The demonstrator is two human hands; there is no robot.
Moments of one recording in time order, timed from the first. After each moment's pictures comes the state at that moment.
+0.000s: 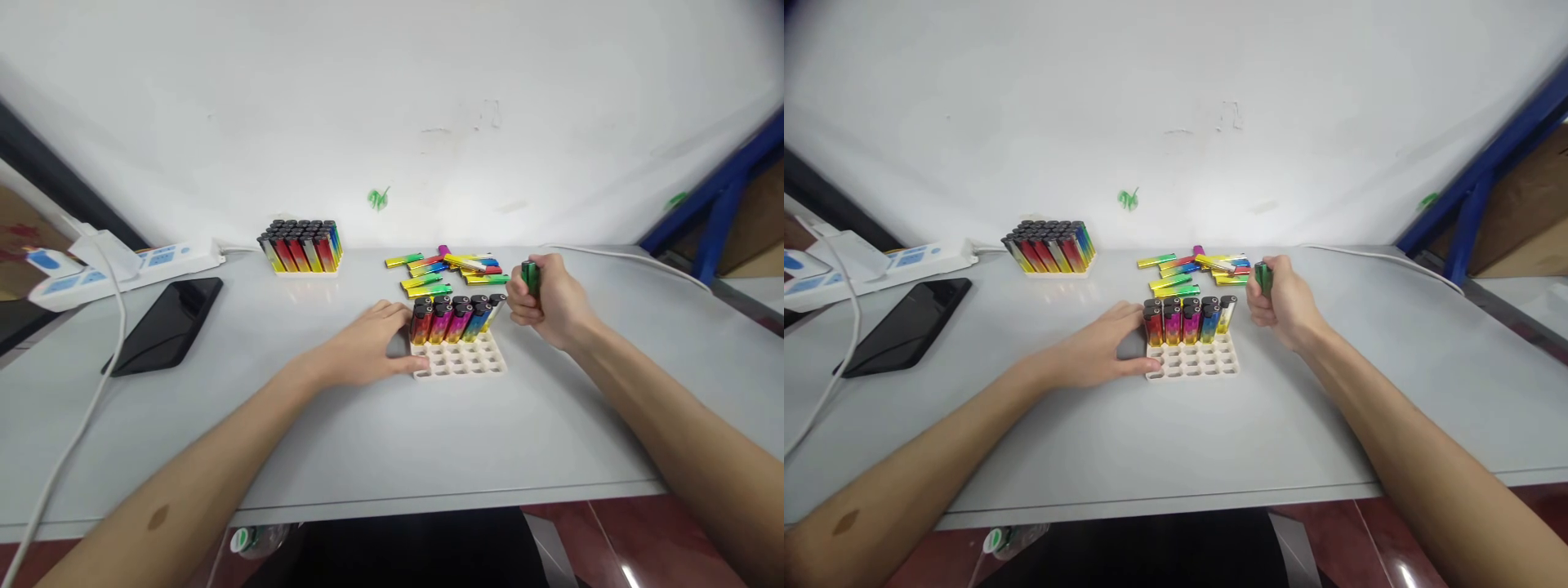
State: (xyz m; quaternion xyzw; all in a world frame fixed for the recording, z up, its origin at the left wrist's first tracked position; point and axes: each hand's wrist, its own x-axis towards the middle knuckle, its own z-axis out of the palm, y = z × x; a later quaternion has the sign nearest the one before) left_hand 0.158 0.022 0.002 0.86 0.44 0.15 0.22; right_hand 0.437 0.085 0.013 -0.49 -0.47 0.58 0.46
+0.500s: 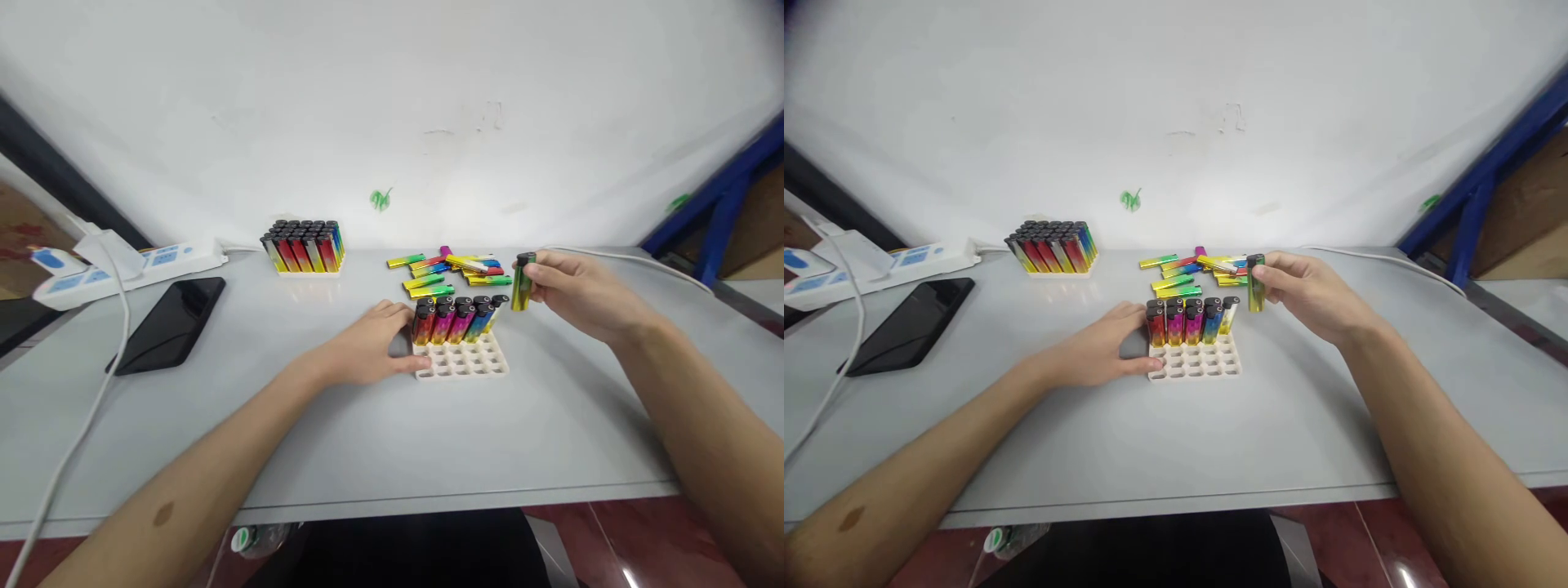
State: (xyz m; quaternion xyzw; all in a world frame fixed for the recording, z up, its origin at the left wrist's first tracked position) left_hand 0.155 0.023 -0.002 0.86 0.45 0.15 0.21; right_hand 0.477 0.096 0.018 -0.42 -0.64 0.50 0.40
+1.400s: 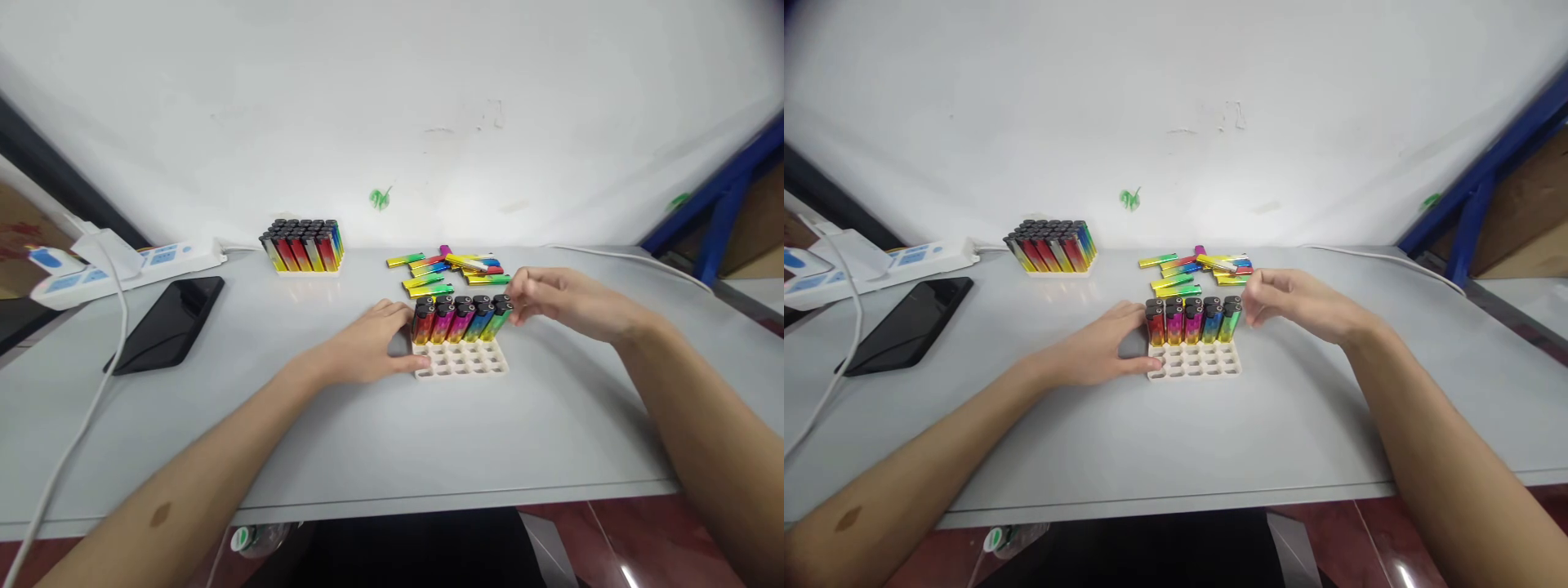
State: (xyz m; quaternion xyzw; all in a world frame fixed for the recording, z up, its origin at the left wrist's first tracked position) left_hand 0.156 0.024 -0.002 0.86 0.44 0.15 0.22; right_hand 0.478 0.091 0.021 -0.43 -0.70 0.51 0.26
